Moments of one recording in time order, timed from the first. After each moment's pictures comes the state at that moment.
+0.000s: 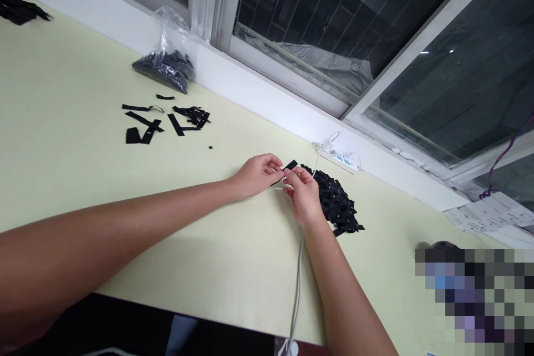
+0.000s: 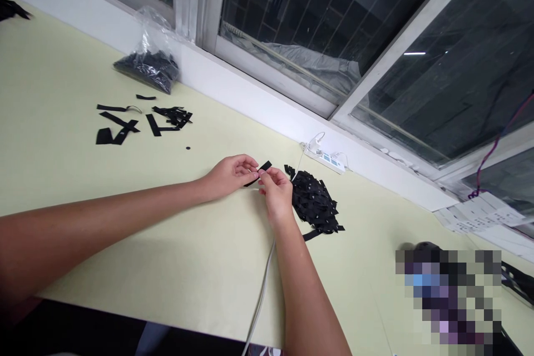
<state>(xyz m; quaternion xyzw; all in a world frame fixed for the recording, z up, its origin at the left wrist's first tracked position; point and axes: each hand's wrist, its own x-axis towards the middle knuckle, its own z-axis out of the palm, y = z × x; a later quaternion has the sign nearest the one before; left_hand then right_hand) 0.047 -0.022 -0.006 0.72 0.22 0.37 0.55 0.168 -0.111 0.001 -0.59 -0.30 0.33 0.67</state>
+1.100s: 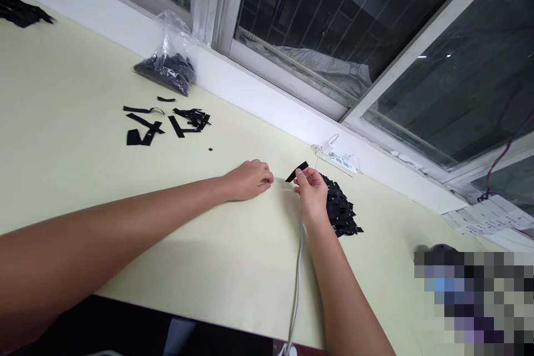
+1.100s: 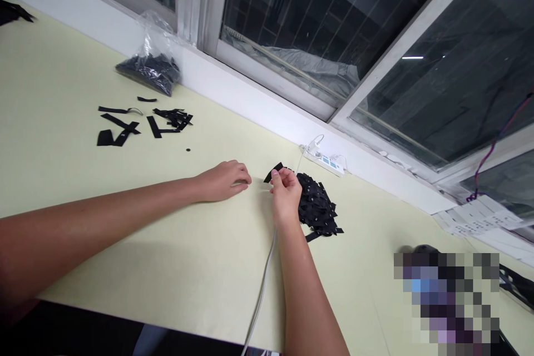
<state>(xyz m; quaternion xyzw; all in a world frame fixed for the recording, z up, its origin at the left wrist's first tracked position) 0.031 0.008 -0.020 0.92 0.14 0.24 0.26 0.188 -0.110 -0.005 -0.63 -0.32 0.19 0.69</state>
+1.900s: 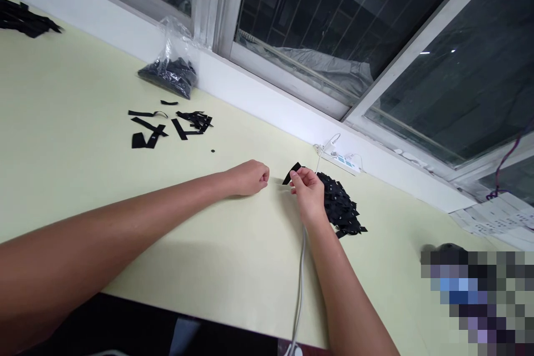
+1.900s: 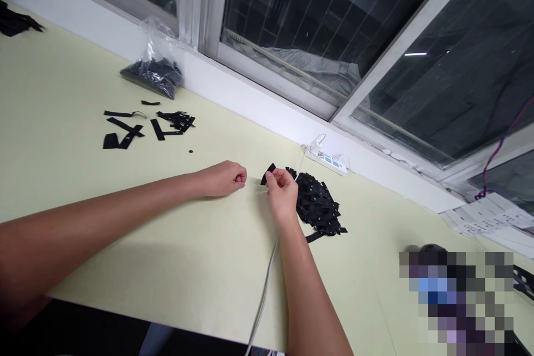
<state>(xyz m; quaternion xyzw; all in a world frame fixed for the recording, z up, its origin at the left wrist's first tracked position) 0.029 0.009 -0.010 0.90 0.23 0.18 0.32 0.182 -0.110 -0.008 -0.63 -0.37 0.21 0.65</state>
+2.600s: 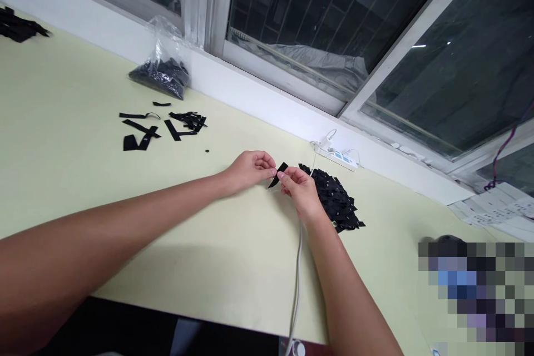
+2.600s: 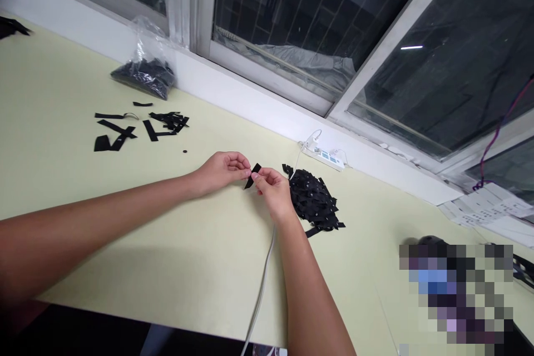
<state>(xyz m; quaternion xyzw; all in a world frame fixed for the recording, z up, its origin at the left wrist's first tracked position) 0.038 -0.006 0.001 0.70 0.20 0.33 0.60 0.181 -0.113 -0.003 -0.58 -0.41 0.34 0.62</state>
